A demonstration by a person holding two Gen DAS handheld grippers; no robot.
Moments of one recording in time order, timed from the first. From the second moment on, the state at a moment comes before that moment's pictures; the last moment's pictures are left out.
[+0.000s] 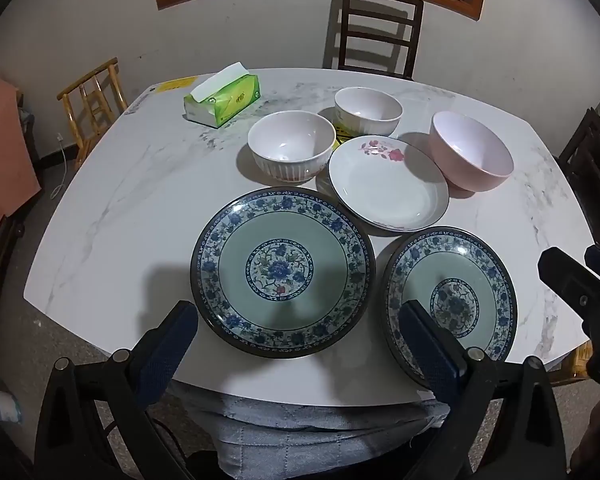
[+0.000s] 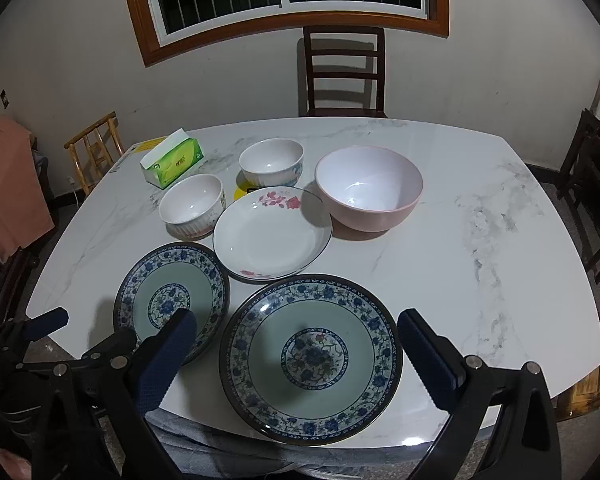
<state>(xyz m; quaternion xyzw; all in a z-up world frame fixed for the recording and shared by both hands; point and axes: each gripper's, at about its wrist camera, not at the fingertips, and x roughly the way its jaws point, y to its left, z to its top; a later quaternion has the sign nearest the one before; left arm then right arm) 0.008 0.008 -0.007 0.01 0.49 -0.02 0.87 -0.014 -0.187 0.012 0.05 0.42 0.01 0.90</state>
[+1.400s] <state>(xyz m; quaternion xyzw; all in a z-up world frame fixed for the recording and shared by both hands) 0.007 0.002 -0.010 0.01 0.50 -0.02 0.87 -0.013 -0.183 0.008 0.05 0.43 0.02 0.90</state>
